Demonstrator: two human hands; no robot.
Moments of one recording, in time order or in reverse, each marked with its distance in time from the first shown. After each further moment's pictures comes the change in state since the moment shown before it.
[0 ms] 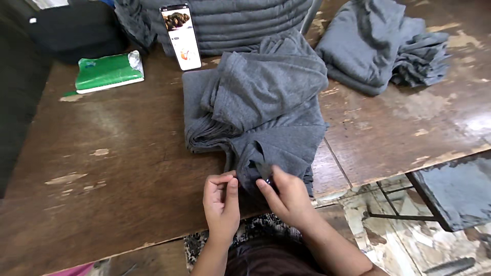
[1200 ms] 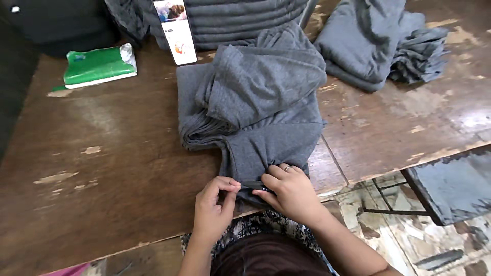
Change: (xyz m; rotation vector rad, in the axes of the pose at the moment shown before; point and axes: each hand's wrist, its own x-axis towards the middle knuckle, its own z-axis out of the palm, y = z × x) left_hand 0.002 -0.005 -0.033 0.298 -0.309 0.083; right_hand -0.009 0.028 -0.010 -0.439 -0.217 -0.188
